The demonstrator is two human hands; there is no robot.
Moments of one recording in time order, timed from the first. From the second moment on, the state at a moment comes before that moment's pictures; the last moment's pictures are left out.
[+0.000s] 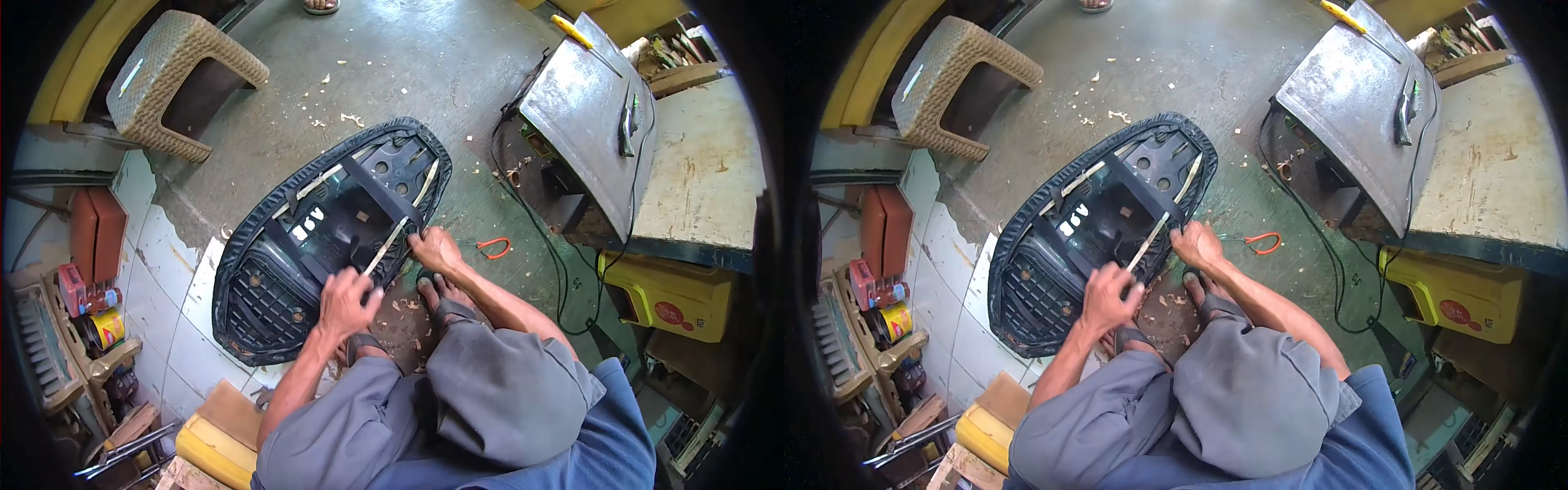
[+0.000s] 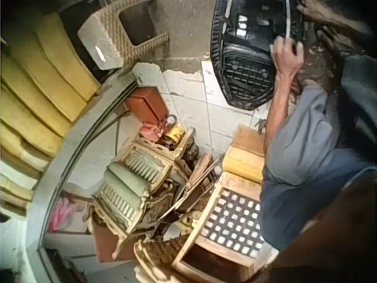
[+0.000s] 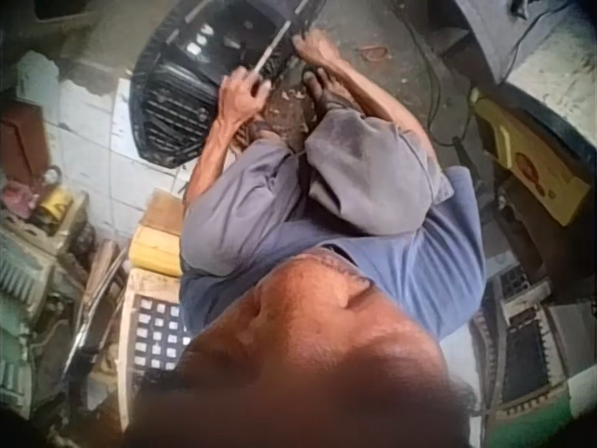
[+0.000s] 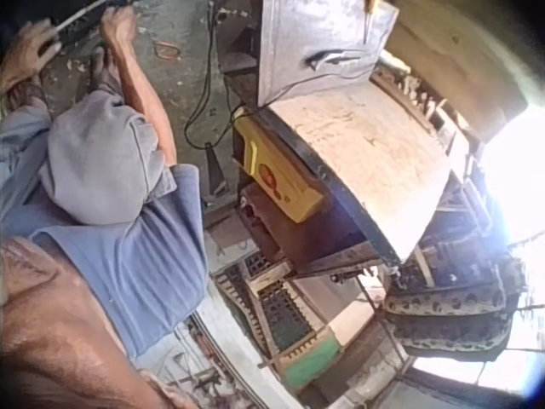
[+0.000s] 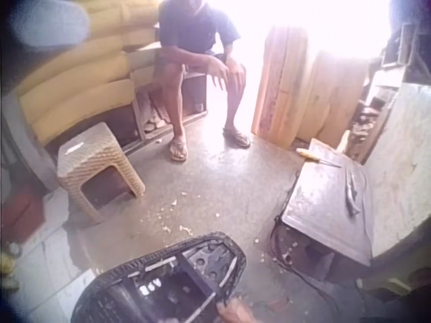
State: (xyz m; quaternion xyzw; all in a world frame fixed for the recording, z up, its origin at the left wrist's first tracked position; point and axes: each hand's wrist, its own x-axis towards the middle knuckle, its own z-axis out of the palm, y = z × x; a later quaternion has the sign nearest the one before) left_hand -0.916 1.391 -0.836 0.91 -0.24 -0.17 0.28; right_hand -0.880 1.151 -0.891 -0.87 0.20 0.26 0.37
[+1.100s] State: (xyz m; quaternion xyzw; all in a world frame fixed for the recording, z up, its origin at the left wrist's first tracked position) left_hand -0.883 1.336 -0.873 0.94 -0.23 -0.08 0.23; right_hand -0.818 1.073 -0.897 -0.86 0.18 0.34 0.33
